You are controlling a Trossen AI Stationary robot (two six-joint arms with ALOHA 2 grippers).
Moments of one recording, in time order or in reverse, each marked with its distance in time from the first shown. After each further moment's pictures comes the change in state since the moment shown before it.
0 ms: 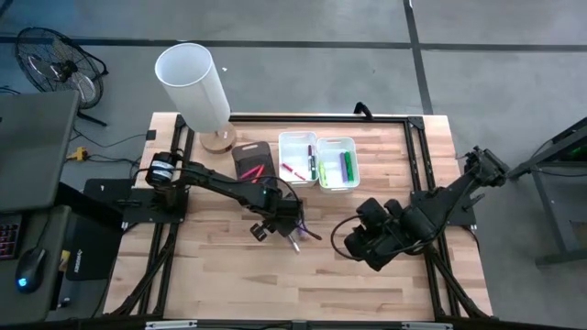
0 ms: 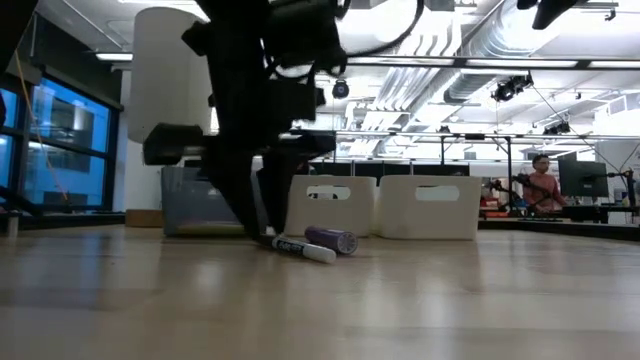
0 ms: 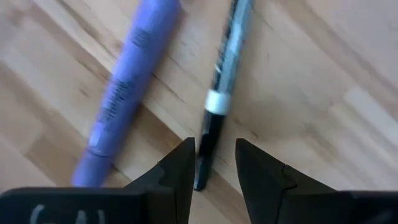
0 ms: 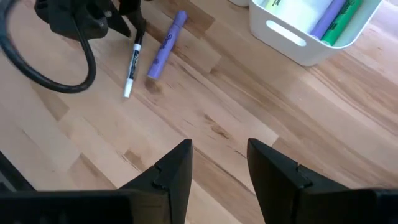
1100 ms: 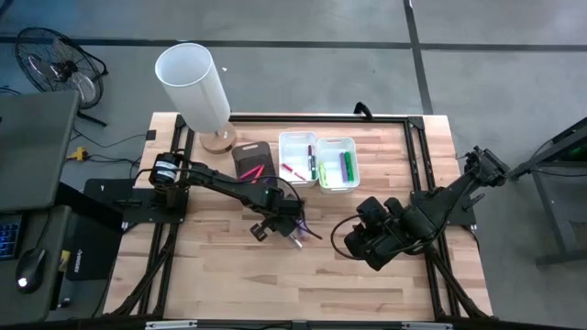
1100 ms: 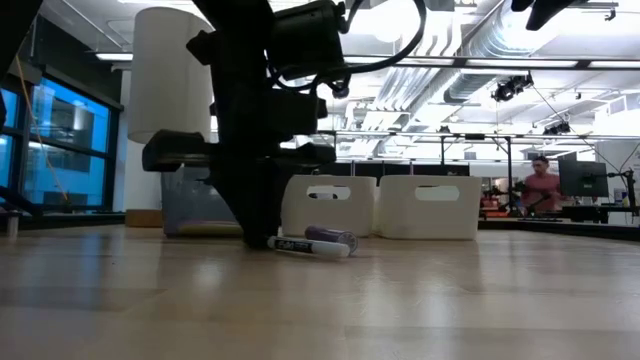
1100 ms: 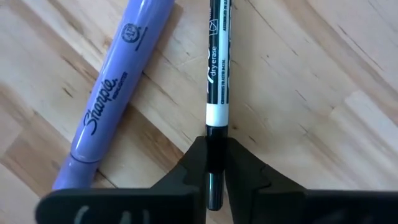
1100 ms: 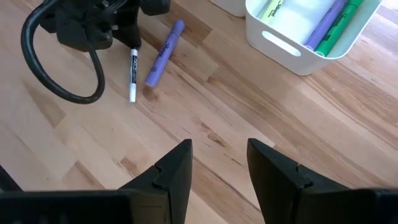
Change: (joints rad) left arm 0.001 0.053 0.000 0.004 0.038 -0.013; right arm 0.000 0.000 0.000 -0.007 0.031 -0.011
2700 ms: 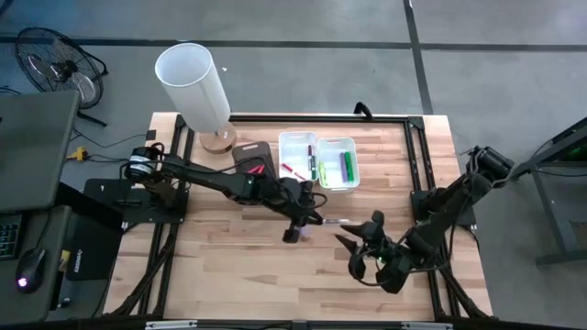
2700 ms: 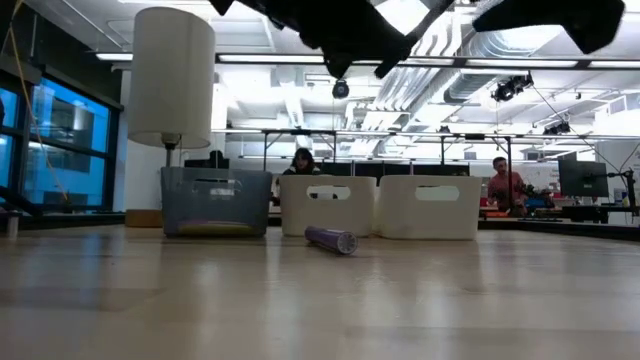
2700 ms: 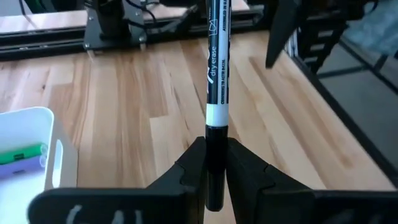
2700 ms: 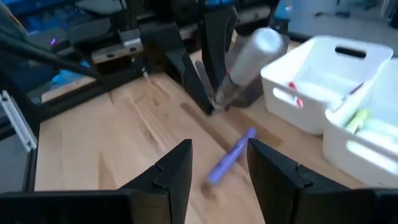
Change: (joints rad) left arm 0.000 -0.229 -0.003 0.587 0.078 -0.658; right arm 0.175 -0.054 -0.525 1.000 0.619 -0.418
